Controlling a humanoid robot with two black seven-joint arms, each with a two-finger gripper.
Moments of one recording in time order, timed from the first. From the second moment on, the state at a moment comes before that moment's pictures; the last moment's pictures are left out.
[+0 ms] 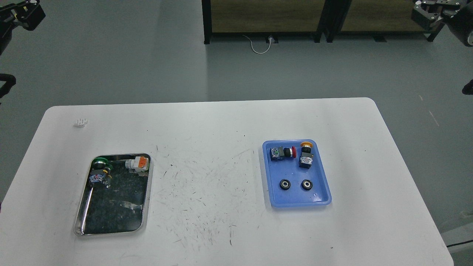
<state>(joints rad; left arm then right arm) -1.20 0.44 -0.11 -0.14 -0.11 -0.29 -0.27 1.25 -0.51 -0.17 0.00 -0.03 0.44 0.41</state>
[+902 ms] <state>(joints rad) -1.19 0.44 -0.16 -0.14 -0.11 -0.46 -0.40 1.24 -0.49 -0.19 0.00 -0.04 0.46 0.39</state>
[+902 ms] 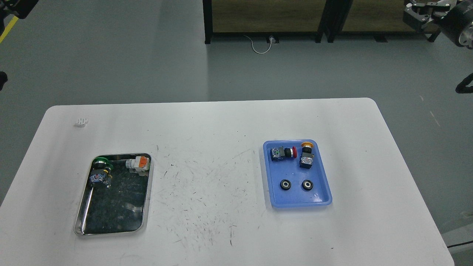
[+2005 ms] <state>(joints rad) -1.15 0.21 -0.14 -0.13 -0.05 -0.31 -0.23 1.10 -0.70 -0.18 0.65 -0.41 0.58 0.43</state>
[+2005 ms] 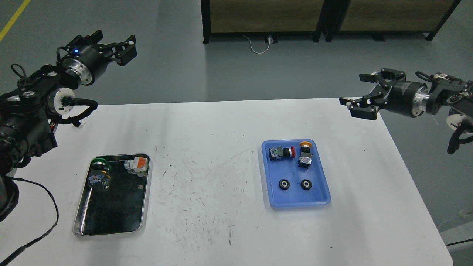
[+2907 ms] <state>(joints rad) -1.19 0.47 -0.19 -0.14 -0.05 -0.28 -0.15 0.92 -0.64 -0.21 0.86 -0.70 0.58 0.26</state>
